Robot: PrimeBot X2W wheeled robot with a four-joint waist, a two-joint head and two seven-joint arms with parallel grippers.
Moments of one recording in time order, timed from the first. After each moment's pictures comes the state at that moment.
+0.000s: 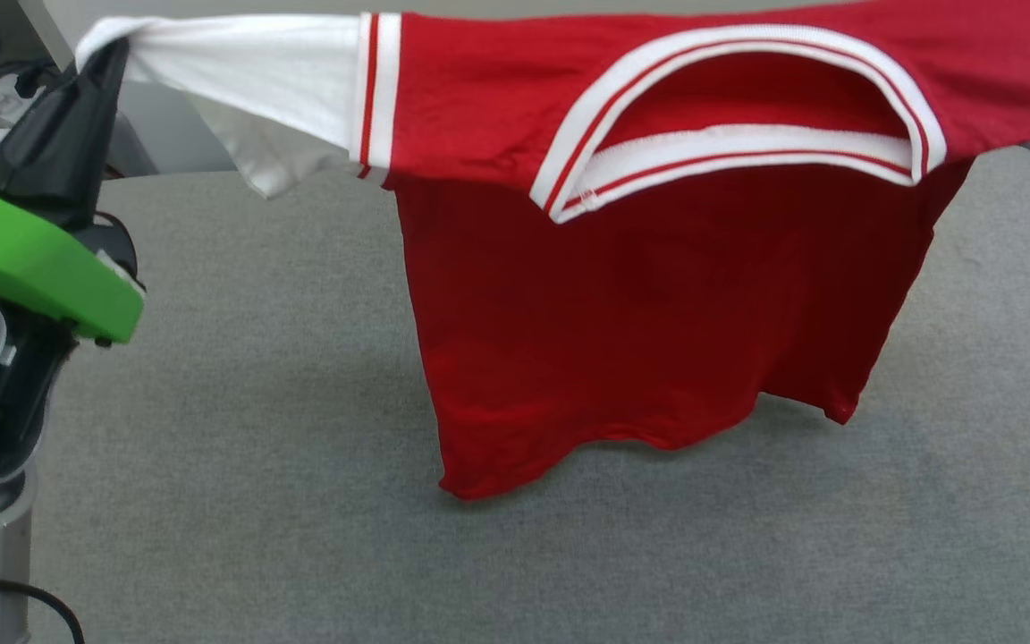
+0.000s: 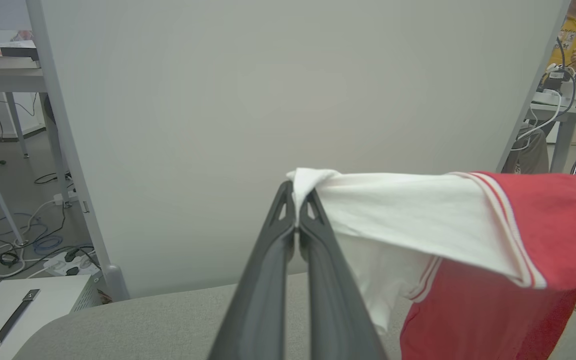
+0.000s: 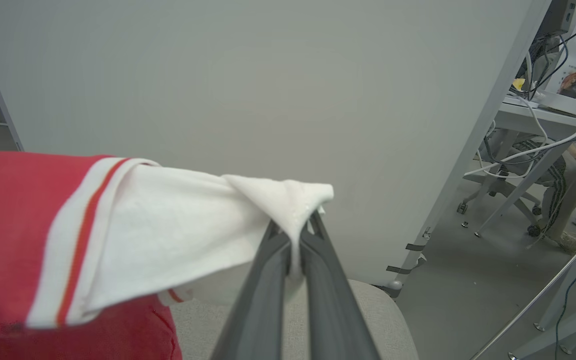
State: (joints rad) left arm -0.46 0.47 0.00 -0.41 -0.66 0.08 0.51; right arm -0.58 -0.59 -0.09 -0.17 0.54 0.13 0.58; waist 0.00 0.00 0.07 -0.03
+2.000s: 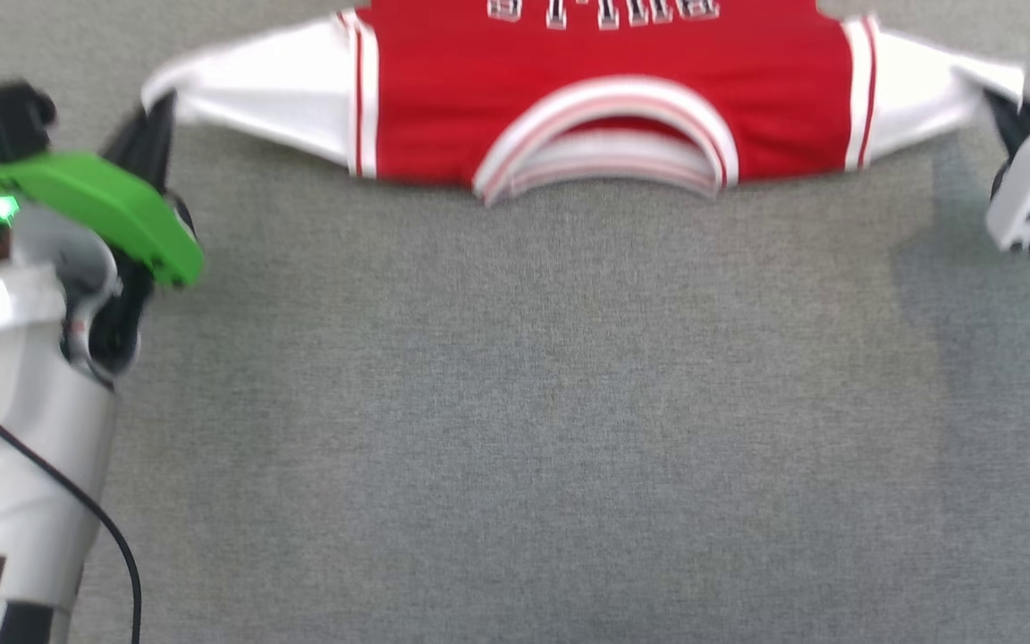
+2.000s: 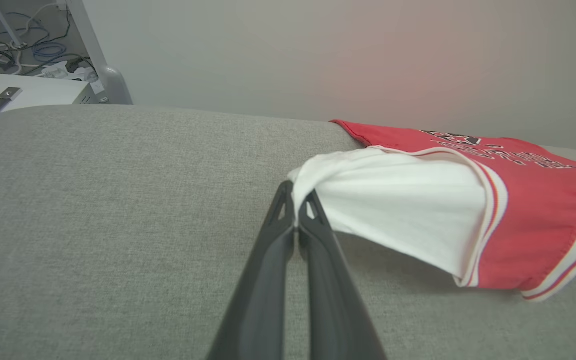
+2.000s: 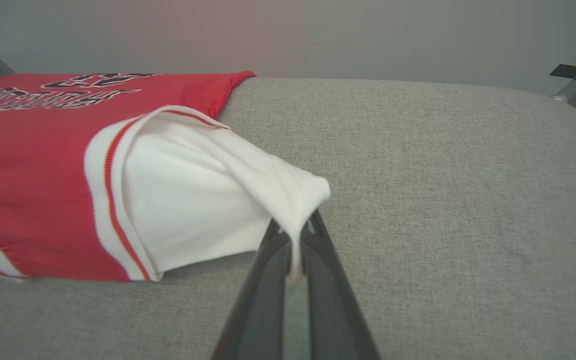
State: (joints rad) left arm -0.78 0.43 -0.25 0.58 -0.69 -0.13 0.00; right arm -0.92 -0.47 0.33 0.75 0.58 0.13 0.15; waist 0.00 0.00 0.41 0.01
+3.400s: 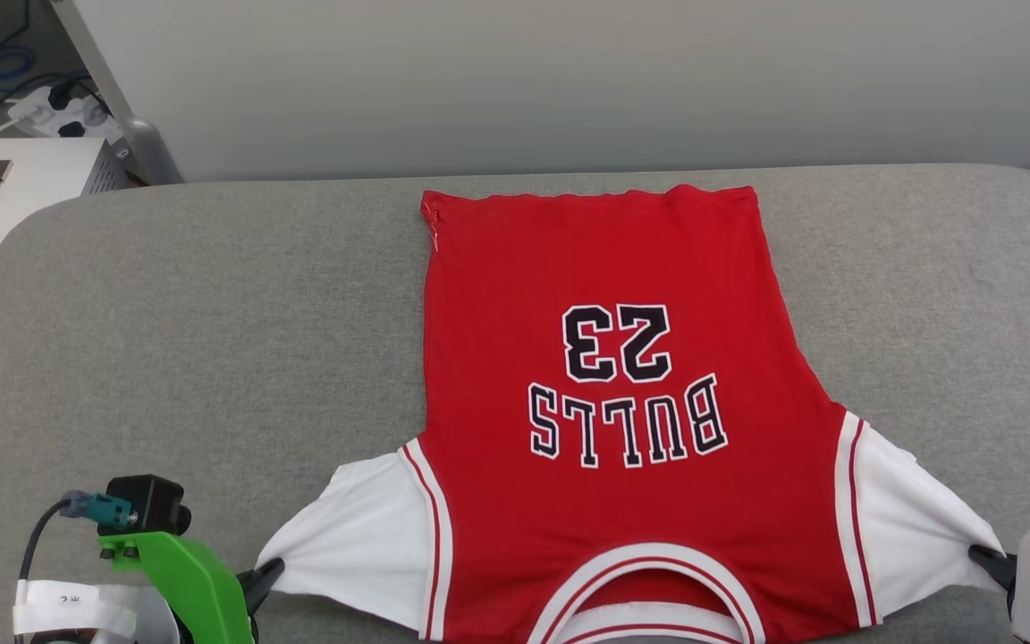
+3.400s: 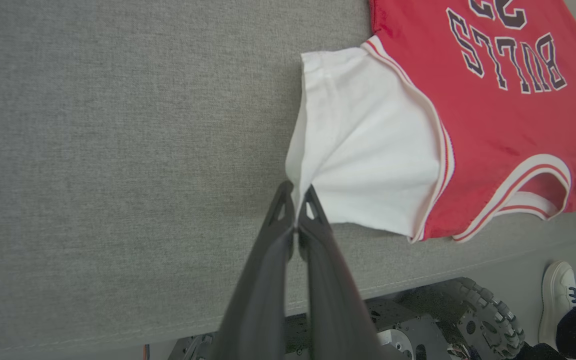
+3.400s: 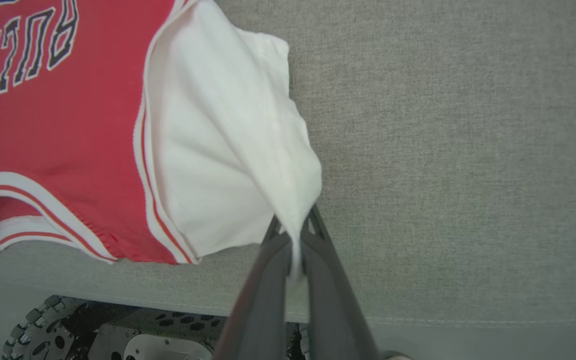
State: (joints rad) left arm 0.05 0.60 -0.29 -0.08 -0.92 0.11 0.54; right arm 0.02 -0.42 -0.10 0.03 0.58 0.13 0.85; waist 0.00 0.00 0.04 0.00
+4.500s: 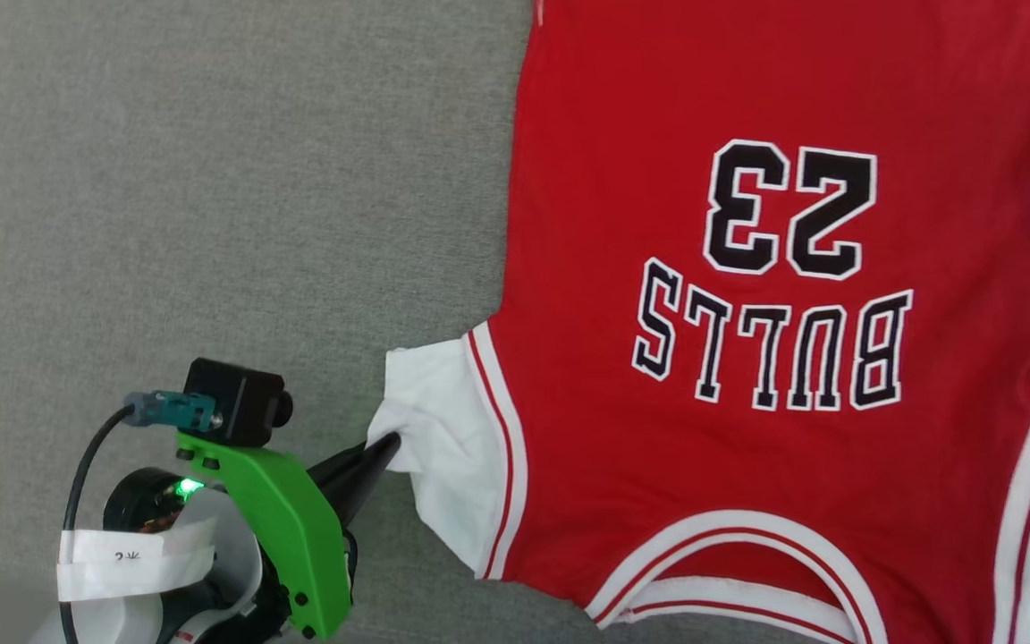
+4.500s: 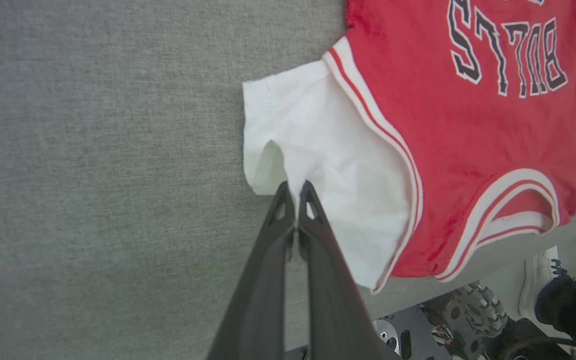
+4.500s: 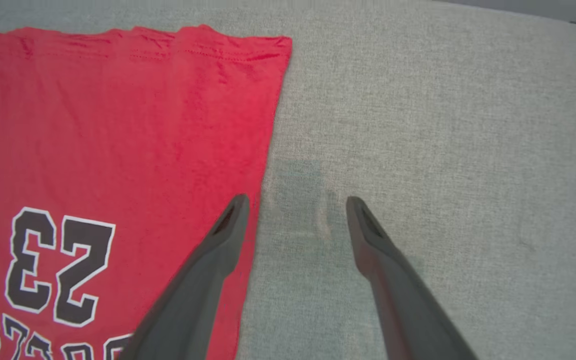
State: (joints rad) left arm -0.11 0.58 -0.39 -0.46 -0.84 0.17 0.63; right arm -0.91 -0.51 -0.10 0.18 0.42 0.13 1.22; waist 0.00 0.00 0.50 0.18
